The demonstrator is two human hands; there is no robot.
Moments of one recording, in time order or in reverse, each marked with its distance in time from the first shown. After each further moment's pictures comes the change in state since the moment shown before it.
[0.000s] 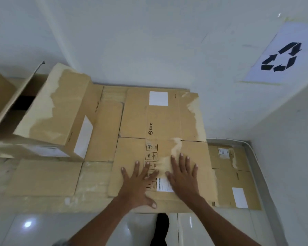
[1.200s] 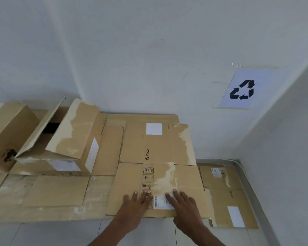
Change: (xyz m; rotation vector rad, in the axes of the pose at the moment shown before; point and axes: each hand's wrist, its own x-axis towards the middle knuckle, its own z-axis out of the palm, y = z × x) left_hand -0.078 0.031 -0.011 0.258 0.125 0.096; right_hand -0.116 -0.003 -0.047 -0.135 -0.160 -0.125
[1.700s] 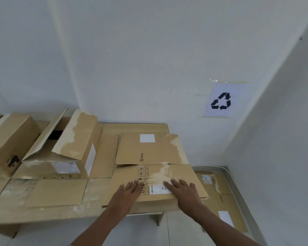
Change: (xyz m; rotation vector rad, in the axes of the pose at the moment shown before) left_hand -0.039 -0.007 -0.047 -0.052 0.146 -0.055; right_hand -0.054 0.012 -0.078 -0.101 0.199 -0.029
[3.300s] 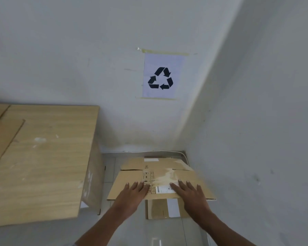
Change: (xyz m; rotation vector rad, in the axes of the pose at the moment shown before) left_hand 0.273 0.395 0.033 -0.038 -0.037 0.159; right_hand -0.089 0.459 0.096 -0.054 -0.136 0.109
